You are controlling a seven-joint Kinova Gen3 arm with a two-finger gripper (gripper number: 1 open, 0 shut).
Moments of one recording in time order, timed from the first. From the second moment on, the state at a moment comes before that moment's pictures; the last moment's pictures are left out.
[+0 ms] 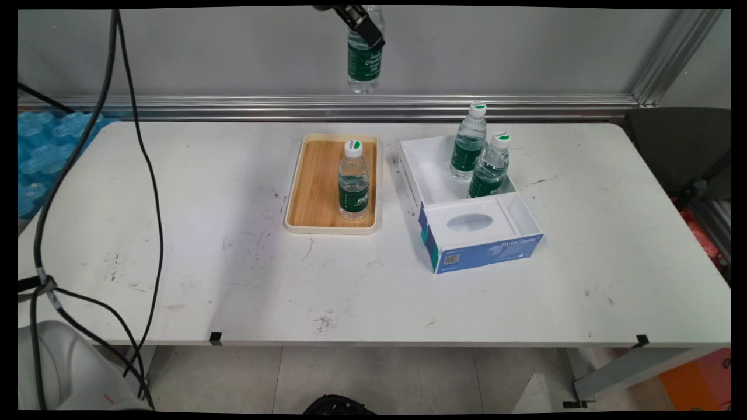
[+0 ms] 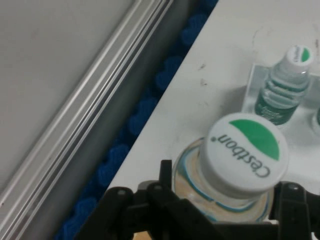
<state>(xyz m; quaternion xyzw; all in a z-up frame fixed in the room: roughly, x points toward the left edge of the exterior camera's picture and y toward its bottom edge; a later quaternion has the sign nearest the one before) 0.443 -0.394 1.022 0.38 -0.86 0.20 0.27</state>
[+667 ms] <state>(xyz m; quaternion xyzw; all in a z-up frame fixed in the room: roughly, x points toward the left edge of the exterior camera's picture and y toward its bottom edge) 0.472 -0.427 0.942 0.37 -0.87 0.17 0.29</state>
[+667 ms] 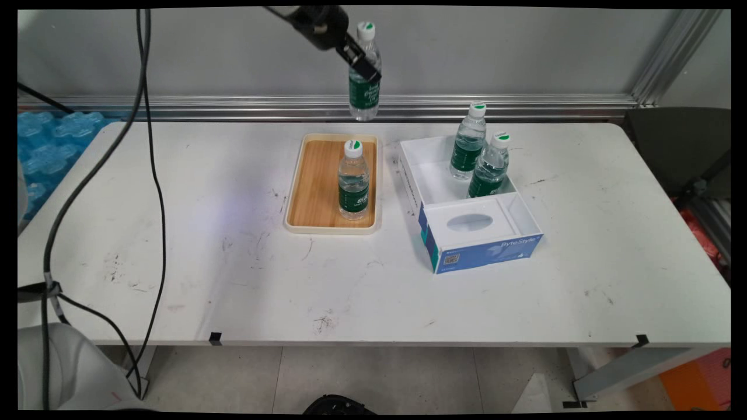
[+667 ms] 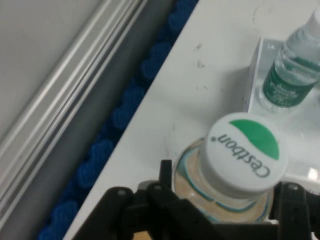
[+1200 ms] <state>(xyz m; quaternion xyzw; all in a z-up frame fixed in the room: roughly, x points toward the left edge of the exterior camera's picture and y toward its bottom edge) 0.494 -0.438 0.874 0.34 -0.88 0.14 0.29</state>
